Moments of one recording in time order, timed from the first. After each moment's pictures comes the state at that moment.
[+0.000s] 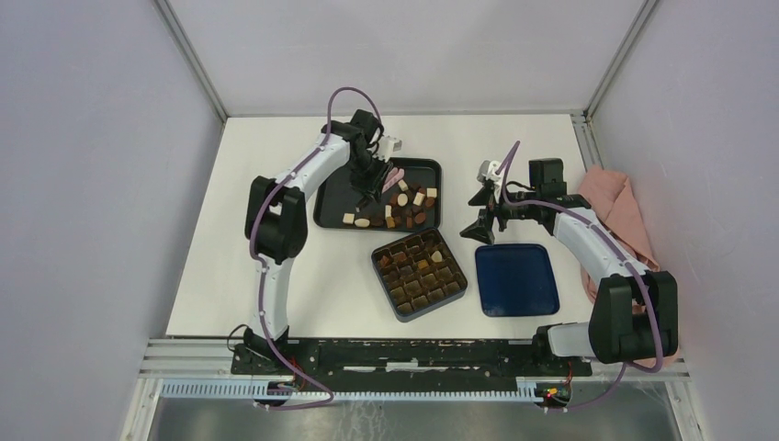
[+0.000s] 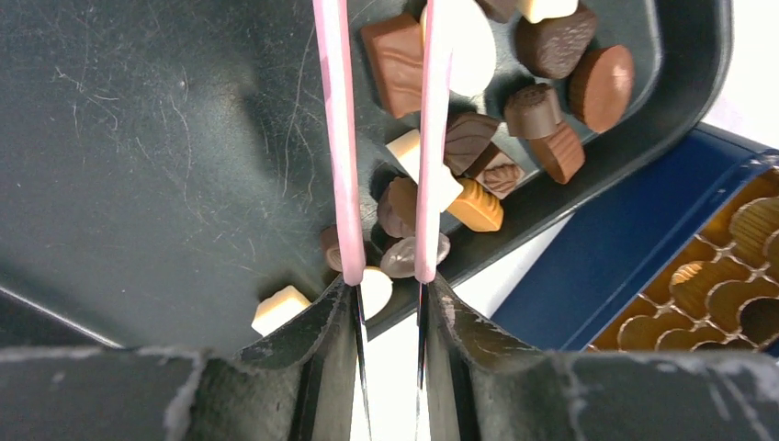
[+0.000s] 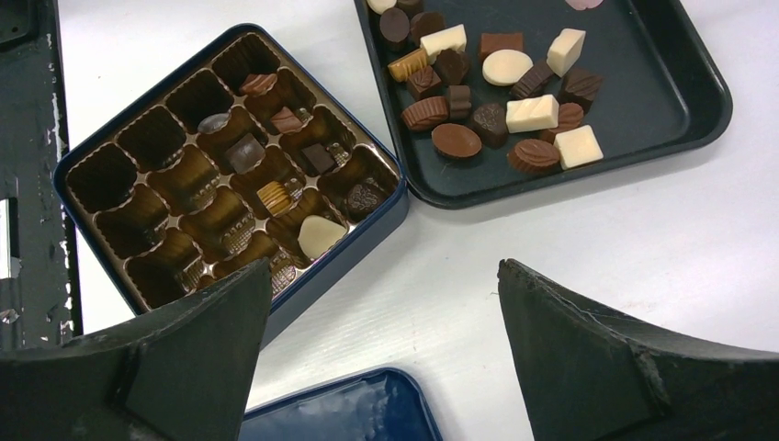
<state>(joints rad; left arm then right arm) -0.42 2.17 1.91 -1.02 0.29 0.14 0.10 1.36 0.89 -0.39 -1.01 -0.70</state>
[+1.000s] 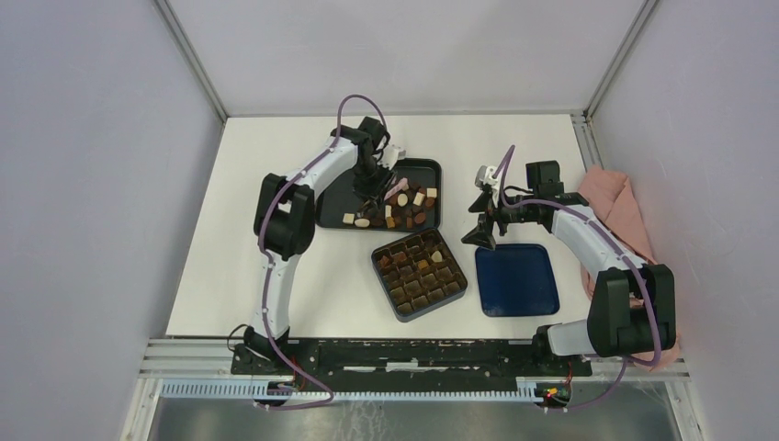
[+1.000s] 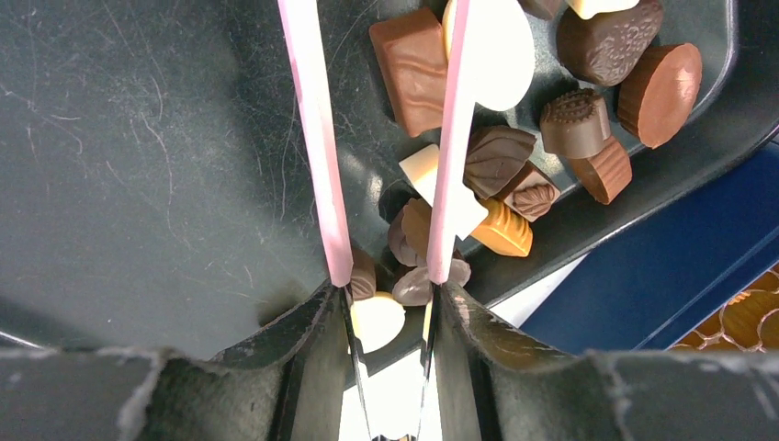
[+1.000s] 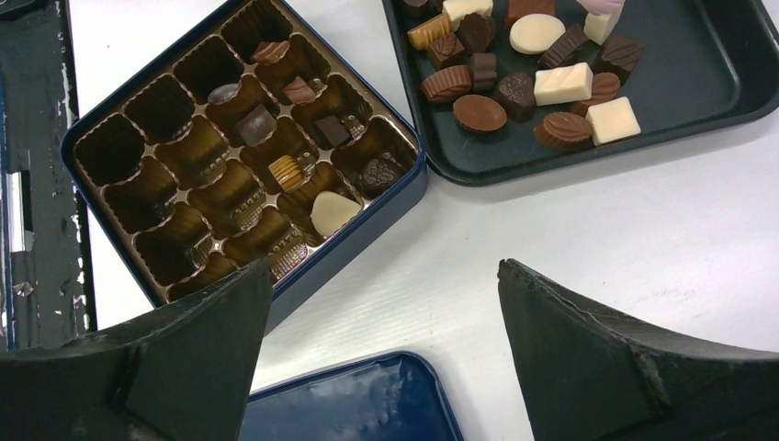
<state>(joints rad) -0.44 2.25 1.92 -1.03 0.24 0.16 0.10 1.39 0.90 -0.47 -1.01 -0.78</state>
